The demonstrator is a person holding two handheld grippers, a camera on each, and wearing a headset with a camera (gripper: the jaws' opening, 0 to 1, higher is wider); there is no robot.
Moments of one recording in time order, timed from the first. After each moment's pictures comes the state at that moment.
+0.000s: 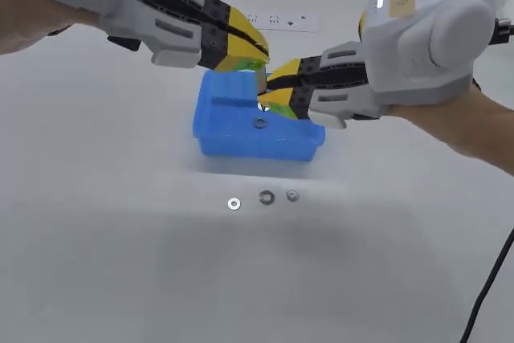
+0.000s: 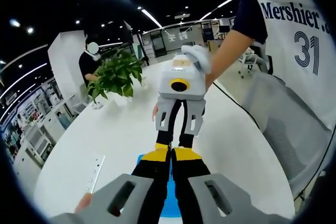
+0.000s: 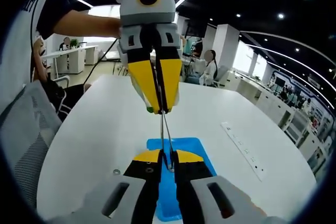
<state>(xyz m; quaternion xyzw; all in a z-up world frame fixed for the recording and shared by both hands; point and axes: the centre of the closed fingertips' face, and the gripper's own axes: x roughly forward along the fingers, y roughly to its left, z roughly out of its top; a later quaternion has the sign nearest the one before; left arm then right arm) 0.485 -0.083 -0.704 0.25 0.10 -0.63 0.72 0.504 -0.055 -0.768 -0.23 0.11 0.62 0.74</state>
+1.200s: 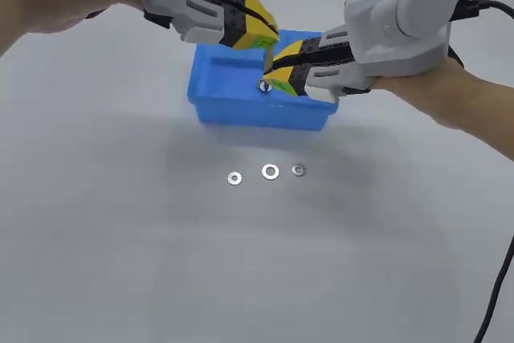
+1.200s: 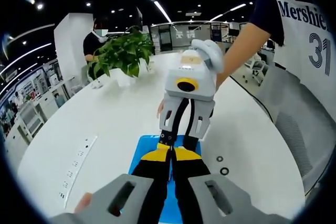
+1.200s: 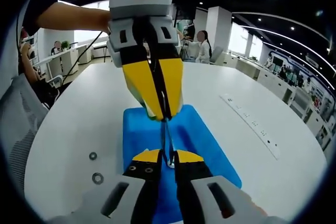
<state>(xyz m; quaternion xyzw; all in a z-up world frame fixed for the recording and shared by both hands) 0.531 -0.084 -0.775 0.21 0.15 -0.63 0.74 0.541 -0.059 -0.839 -0.22 0.18 0.60 0.75</state>
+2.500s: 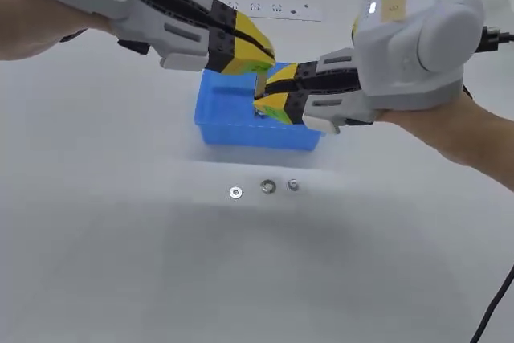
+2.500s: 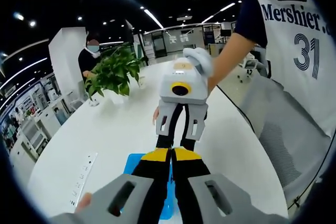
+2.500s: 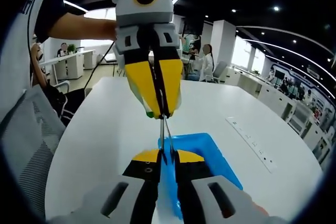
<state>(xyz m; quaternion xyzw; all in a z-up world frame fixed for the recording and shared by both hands) 0.461 -0.085 -0.710 0.23 0.11 -0.64 0.73 0.473 -0.055 -0.773 -0.21 0.13 0.62 0.74</state>
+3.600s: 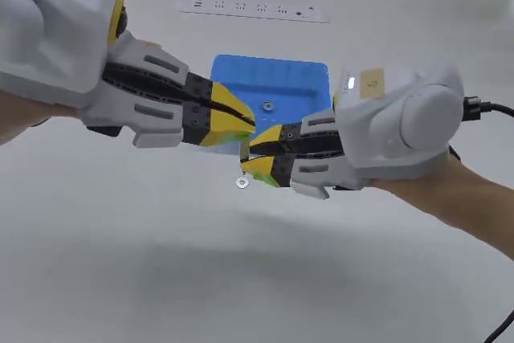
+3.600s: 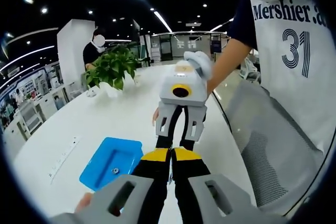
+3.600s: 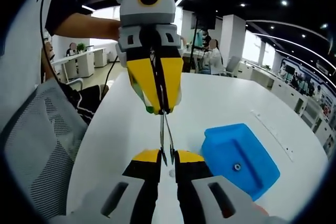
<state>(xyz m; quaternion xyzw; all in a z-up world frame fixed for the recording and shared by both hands) 0.398 -0.068 -0.739 0.17 0.13 -0.63 0.75 0.405 -0.043 -0.809 -0.21 0.16 0.65 0.71</state>
